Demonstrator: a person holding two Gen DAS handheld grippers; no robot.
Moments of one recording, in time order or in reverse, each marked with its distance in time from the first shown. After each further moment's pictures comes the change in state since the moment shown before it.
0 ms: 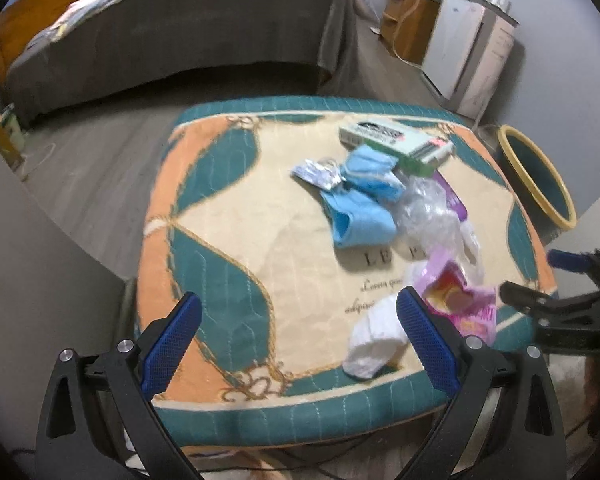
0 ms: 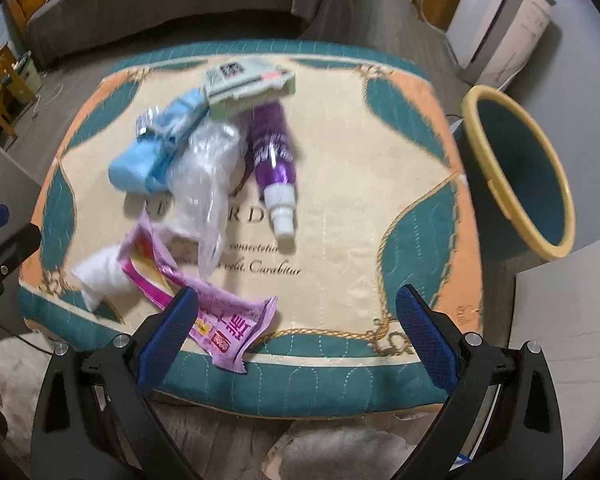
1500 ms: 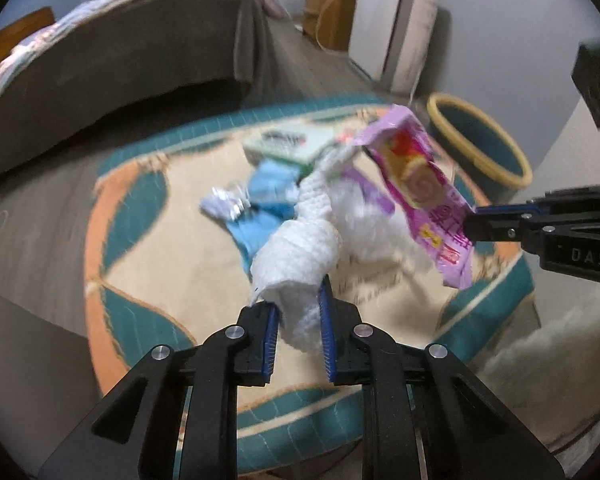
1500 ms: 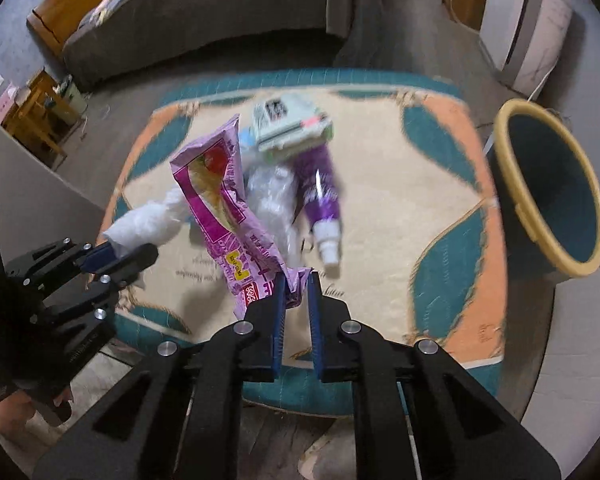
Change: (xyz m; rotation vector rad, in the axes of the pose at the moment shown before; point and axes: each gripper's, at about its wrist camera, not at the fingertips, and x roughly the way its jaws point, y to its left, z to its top) left arm -0.003 -0.054 0.021 0.199 -0.043 -0.129; right arm -0.049 -0.018 0.021 0.027 -0.046 0.213
